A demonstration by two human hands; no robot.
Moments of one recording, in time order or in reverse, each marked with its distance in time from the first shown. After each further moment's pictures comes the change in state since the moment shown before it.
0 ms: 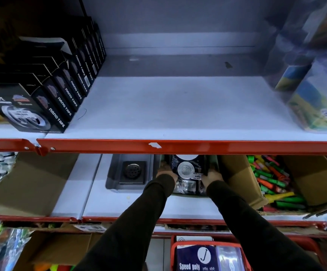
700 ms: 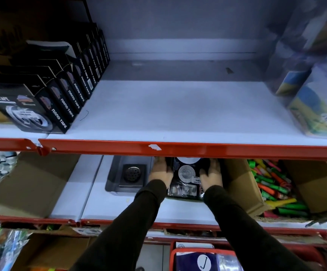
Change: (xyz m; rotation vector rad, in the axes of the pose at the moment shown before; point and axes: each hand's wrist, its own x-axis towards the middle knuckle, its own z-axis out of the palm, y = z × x) left_hand 0.001 -0.016 -0.018 0.005 0.164 0.223; right_hand -0.008 -0.009 0.002 0.352 0.261 -0.244
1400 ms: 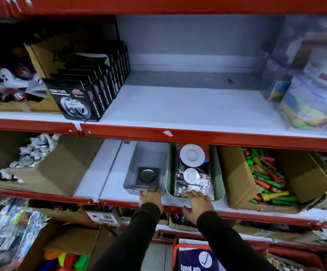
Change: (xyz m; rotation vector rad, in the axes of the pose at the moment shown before) left_hand -0.122 -0.079 -0.002 0.682 -0.165 -0.033; right_hand -0.136 0.026 0.007 -0.766 -0.449 -0.425
